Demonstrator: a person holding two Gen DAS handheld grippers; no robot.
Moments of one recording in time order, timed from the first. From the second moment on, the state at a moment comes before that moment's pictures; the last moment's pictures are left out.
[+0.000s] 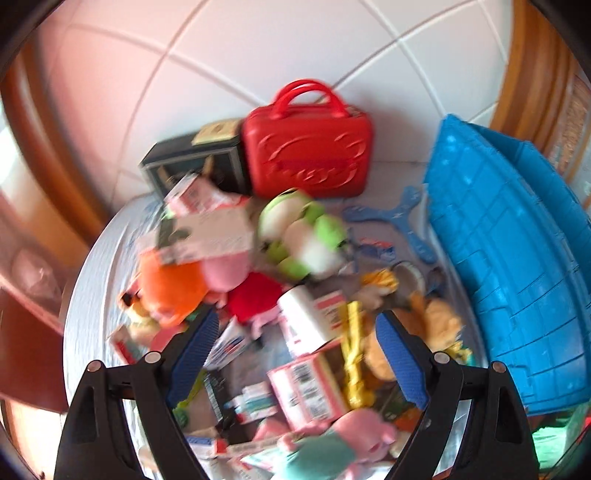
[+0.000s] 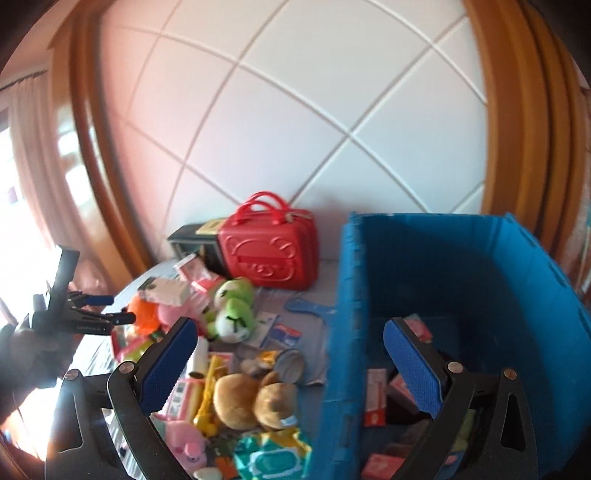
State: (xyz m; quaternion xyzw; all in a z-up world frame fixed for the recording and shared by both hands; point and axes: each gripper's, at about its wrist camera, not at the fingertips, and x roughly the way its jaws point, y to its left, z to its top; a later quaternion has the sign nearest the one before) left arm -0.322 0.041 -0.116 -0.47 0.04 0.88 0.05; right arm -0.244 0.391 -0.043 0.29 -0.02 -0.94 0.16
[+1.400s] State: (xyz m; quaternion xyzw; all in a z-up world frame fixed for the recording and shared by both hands) left arm -0.171 -0.225 -0.355 -0.59 0.16 0.78 0.13; right arm -0.179 0.046 -0.336 0.52 0.12 -0.82 0.23
